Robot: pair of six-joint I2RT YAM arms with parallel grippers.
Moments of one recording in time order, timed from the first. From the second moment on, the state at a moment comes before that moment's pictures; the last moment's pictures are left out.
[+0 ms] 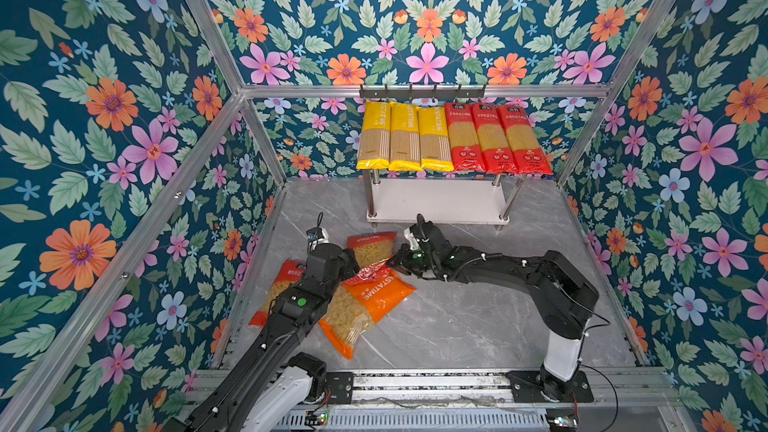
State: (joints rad) left arm -0.47 0.84 0.67 -0.42 -0.26 -0.62; right arm 0.79 1.80 1.09 0.10 -0.39 1.16
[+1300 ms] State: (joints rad) left arm -0.83 1.45 0.58 0.23 0.00 -0.81; right arm 0.61 1.25 0.68 -0.33 -0.18 0.93
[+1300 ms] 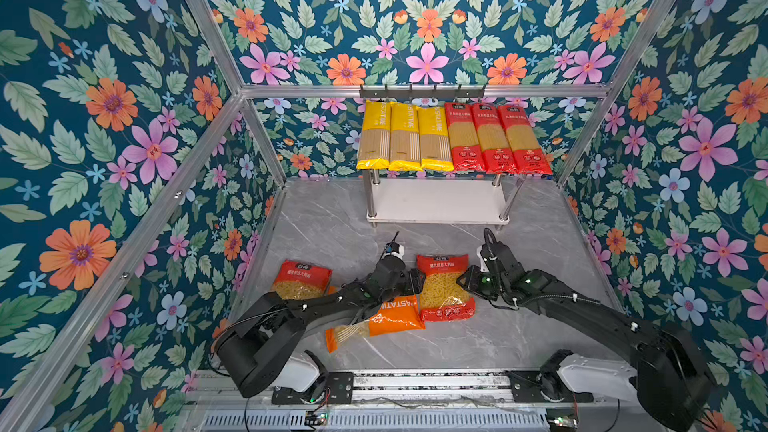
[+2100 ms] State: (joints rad) left arm -0.87 1.62 0.59 0.42 0.05 -0.87; right arm 0.39 1.37 0.67 -0.32 -0.43 0.83
